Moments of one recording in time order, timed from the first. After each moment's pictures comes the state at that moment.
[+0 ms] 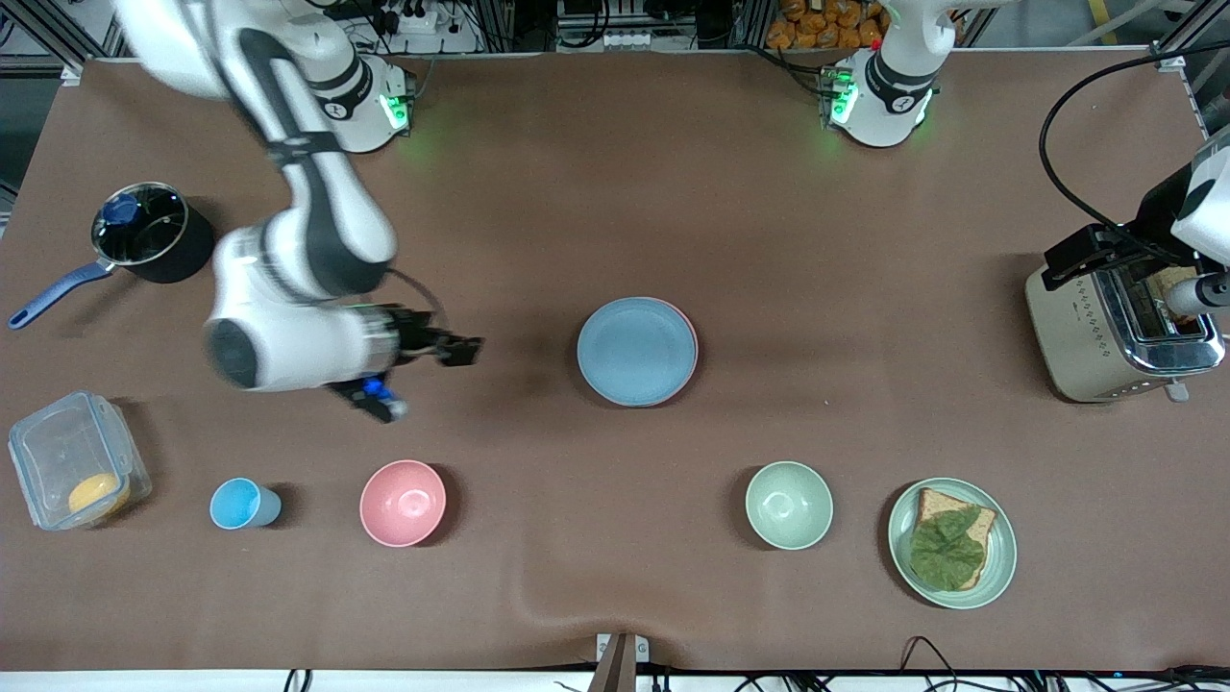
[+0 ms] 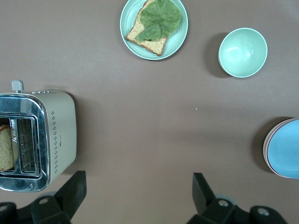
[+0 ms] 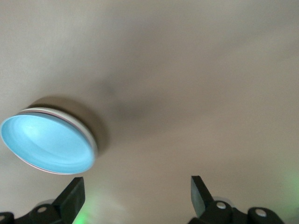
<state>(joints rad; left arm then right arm) 0.02 0.08 -0.09 -1.48 0.02 1.56 -0.17 0.25 0.44 -0.06 -1.58 0.43 1.66 0.46</state>
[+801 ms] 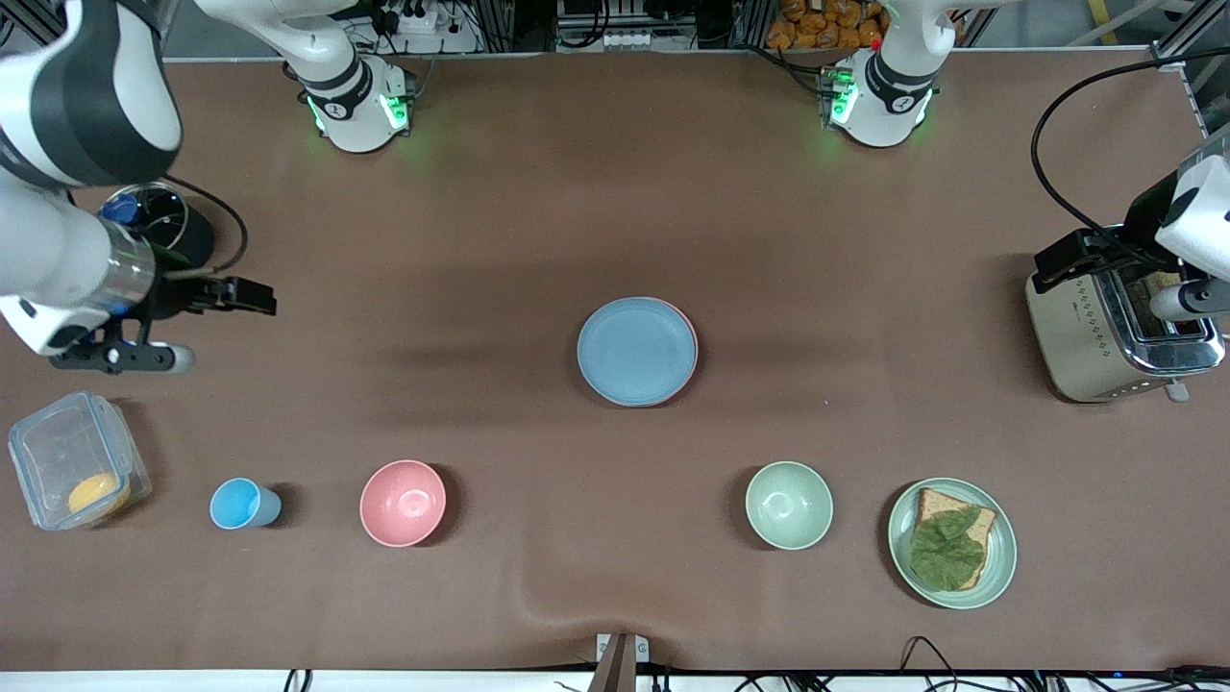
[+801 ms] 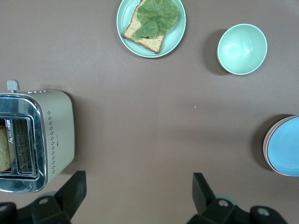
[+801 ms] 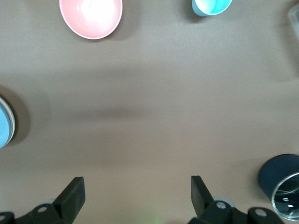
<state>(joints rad) 0.01 0.09 -0.09 -1.49 0.02 1.56 -0.17 0.13 0.17 -0.05 -1.52 0.06 1.51 0.10</state>
